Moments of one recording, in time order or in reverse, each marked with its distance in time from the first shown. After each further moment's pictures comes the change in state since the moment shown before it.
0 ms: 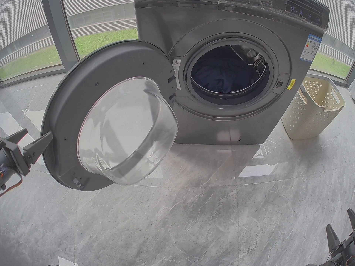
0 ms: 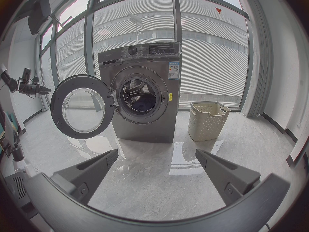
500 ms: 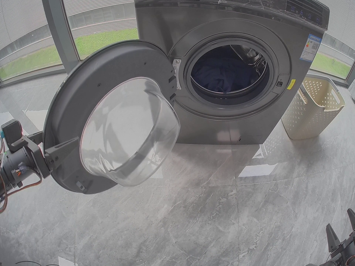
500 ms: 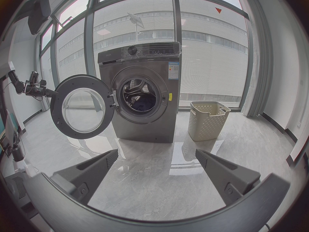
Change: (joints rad) left arm -0.097 0.166 0.005 -0.120 -0.150 -0.008; right arm 0.000 0.000 0.000 0.000 0.000 0.000
